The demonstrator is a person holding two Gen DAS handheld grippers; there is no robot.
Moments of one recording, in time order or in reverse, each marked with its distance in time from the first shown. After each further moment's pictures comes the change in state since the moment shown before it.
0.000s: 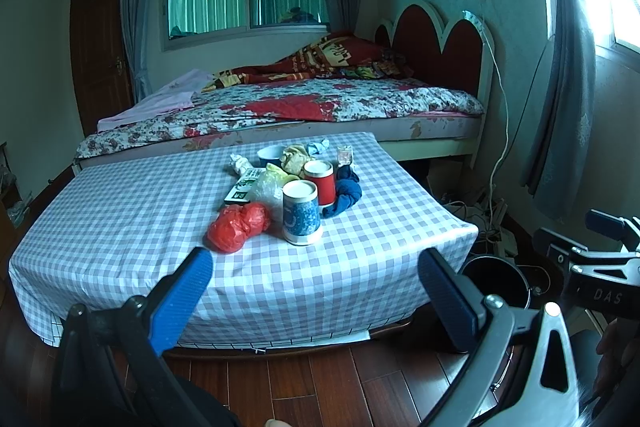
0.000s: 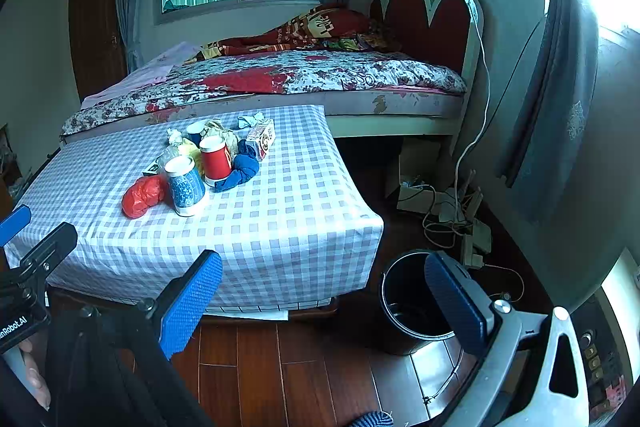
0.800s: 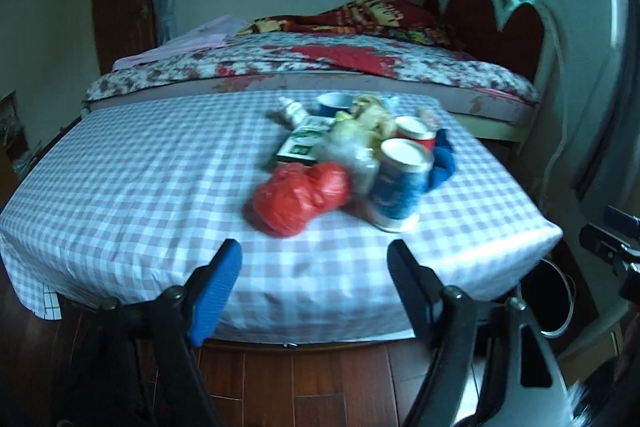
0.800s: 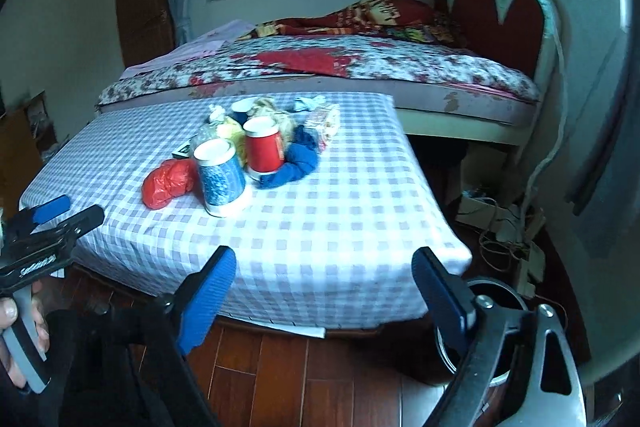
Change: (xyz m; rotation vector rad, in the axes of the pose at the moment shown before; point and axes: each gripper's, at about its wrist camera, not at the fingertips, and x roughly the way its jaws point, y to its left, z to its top) left arm 0.131 0.103 -0.016 -0.129 0.149 0.084; right arm 0.115 0.059 0.023 -0.133 0.043 0.216
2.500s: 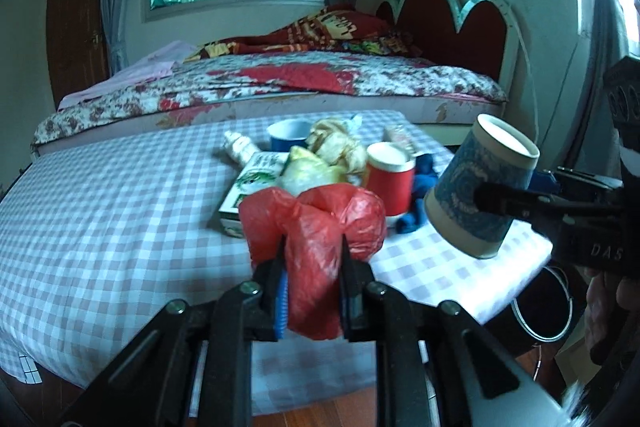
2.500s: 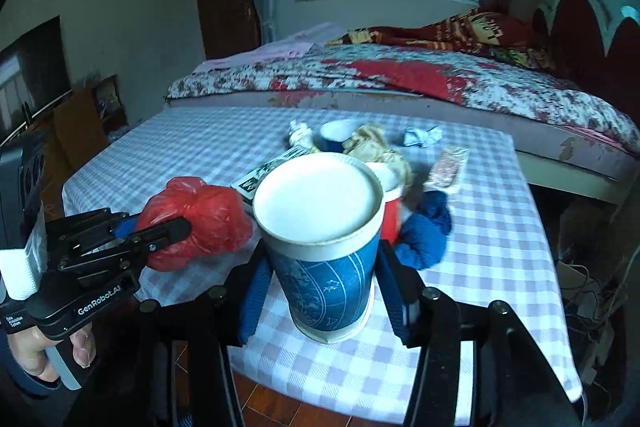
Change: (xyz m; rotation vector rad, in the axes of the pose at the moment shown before) left arm 0.043 -0.025 0.038 0.136 -0.074 -0.176; right arm 0.084 0.031 0.062 -0.097 -0.072 0.275
